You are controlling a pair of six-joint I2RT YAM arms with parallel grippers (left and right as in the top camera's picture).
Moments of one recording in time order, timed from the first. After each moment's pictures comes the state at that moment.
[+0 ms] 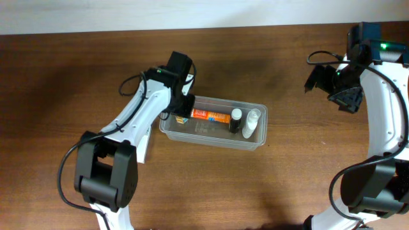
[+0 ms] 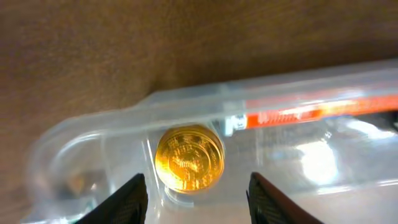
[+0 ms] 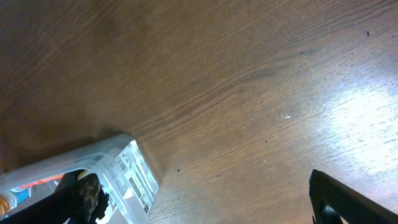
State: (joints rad) left arm -0.39 1.99 1.62 -0.99 0.01 -0.08; right arm -0.20 1.82 1.79 -1.38 -0.10 0.39
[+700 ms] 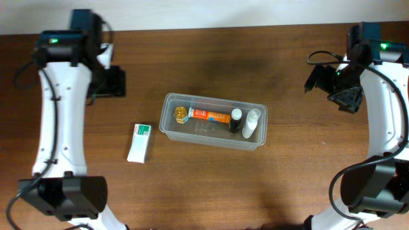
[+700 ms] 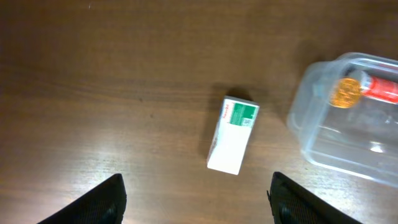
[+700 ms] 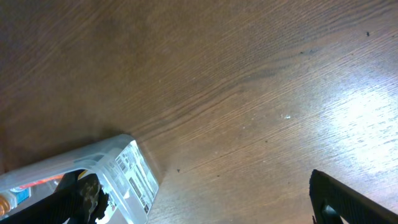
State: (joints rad) left arm 0.01 1.87 2.07 -1.58 -0.08 -0.04; right arm -0.20 1.82 1.79 -1.38 -0.10 0.39
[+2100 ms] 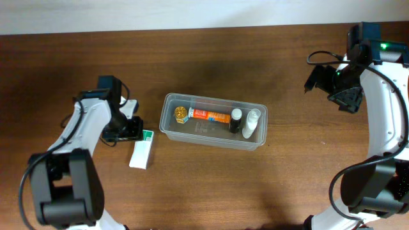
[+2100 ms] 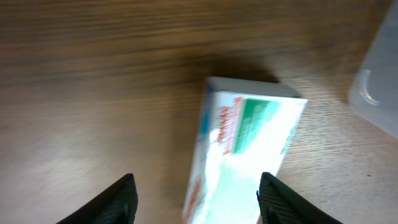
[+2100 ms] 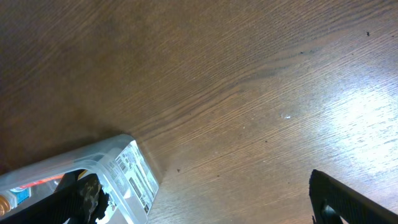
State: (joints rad) left arm 0.04 1.81 1.24 -1.01 0.08 0.08; right arm -0.20 1.82 1.79 -1.38 -0.10 0.39
